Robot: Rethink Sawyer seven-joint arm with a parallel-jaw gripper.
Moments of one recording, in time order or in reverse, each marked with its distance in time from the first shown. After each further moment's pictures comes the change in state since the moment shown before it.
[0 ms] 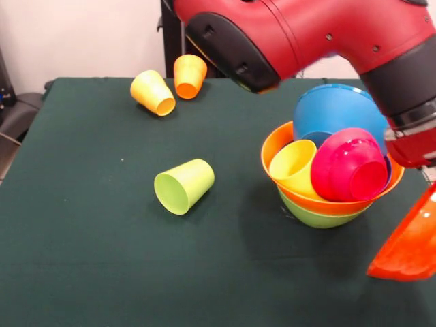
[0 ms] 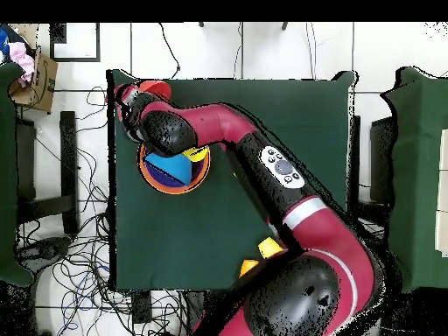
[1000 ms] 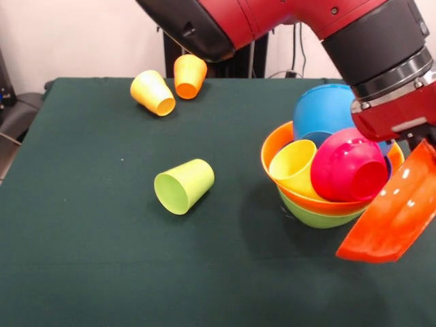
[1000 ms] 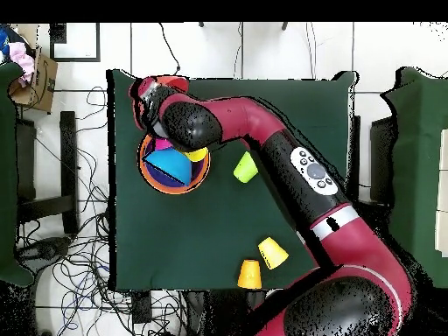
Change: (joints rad) arm -0.090 -0.038 0.079 0.037 0.000 0.093 -0.004
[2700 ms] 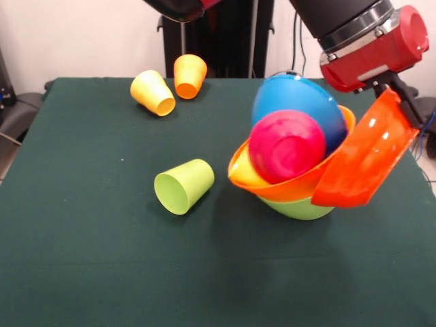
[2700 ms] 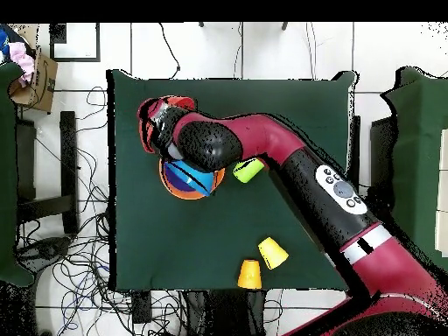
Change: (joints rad) arm -0.127 -0.074 0.068 0.182 0.056 0.036 0.000
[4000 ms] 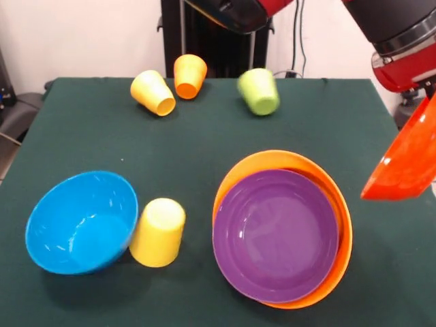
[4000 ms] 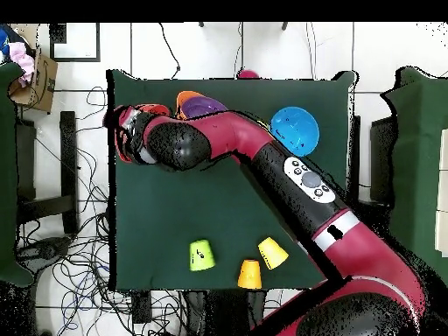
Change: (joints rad) arm 0.091 0.032 -0.001 -0.030 -0.002 0.032 0.000
